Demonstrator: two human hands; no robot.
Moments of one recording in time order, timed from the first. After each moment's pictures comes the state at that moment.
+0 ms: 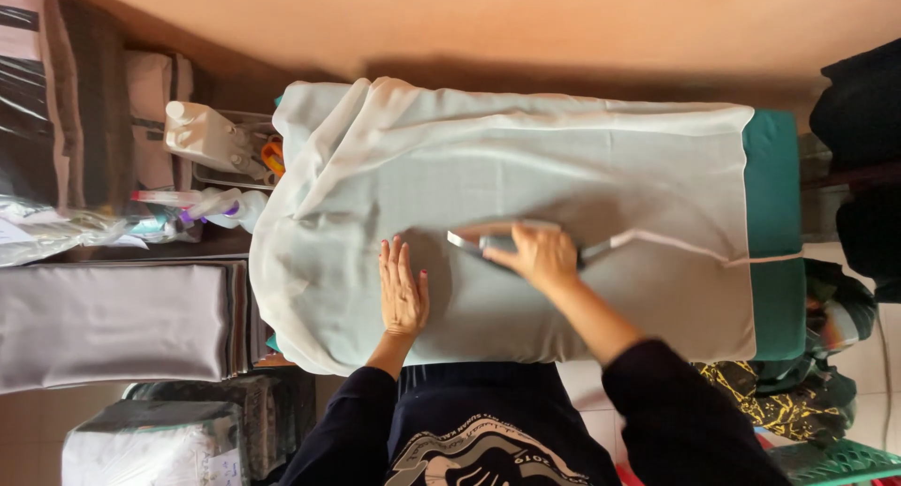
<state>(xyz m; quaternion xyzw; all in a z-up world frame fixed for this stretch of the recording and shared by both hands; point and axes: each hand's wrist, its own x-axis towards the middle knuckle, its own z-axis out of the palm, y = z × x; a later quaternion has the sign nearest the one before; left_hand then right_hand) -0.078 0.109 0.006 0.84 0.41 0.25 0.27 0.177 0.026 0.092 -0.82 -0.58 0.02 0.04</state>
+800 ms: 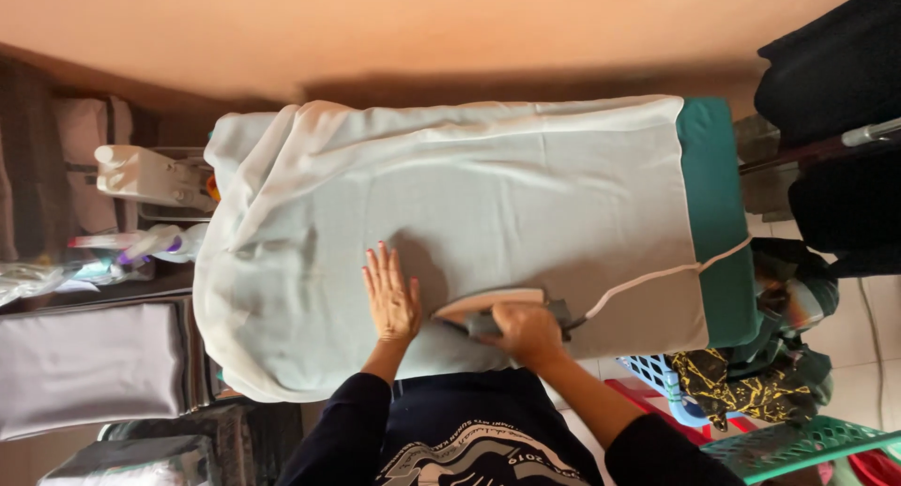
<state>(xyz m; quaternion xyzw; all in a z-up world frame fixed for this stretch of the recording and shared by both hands) 0.001 0.071 0.001 0.86 0.43 0.18 0.21 0.177 -0.116 0.080 -0.79 -0.59 0.11 0.14</state>
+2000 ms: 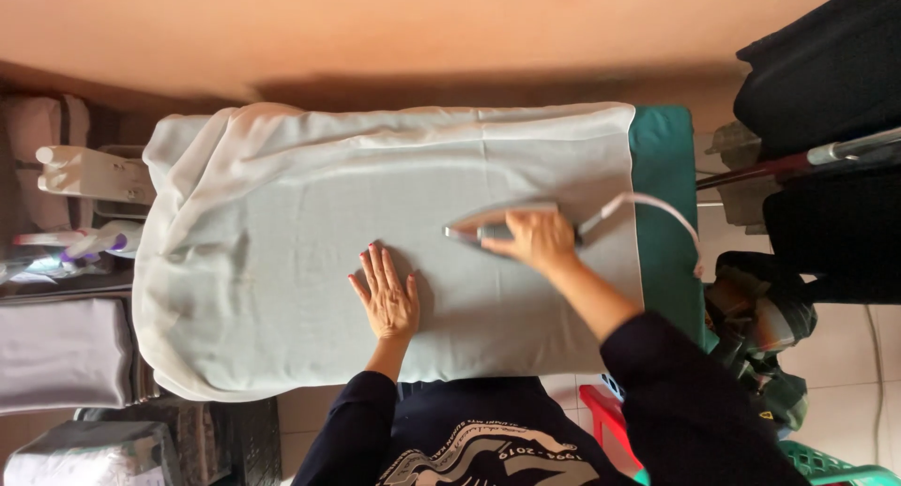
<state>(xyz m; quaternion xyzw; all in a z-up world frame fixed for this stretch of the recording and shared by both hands) 0.118 -0.005 0.004 0.84 0.51 0.05 0.15 0.409 -0.083 0.087 -0.80 -0.59 0.04 0.06</state>
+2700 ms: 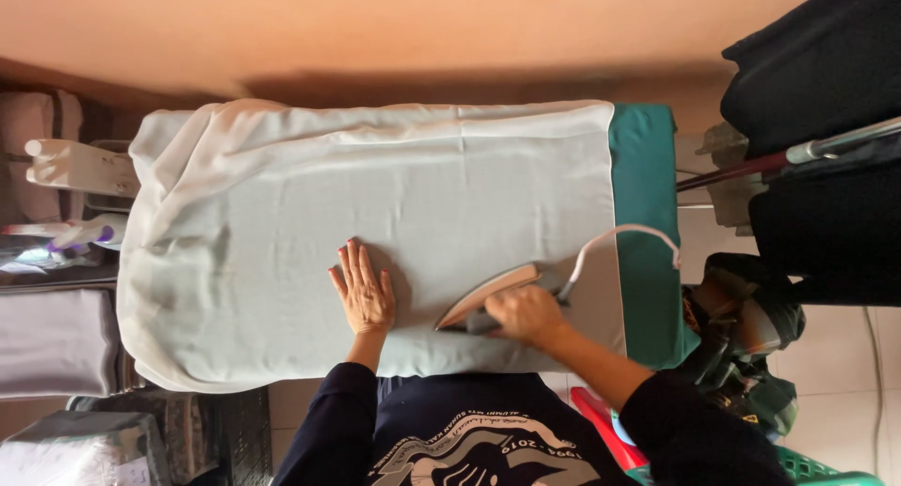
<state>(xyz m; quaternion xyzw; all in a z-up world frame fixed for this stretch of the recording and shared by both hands) 0.120 -0.008 0.004 0.84 0.52 0.07 0.13 0.369 -0.198 0.070 -0.67 -0.72 0.13 0.14</state>
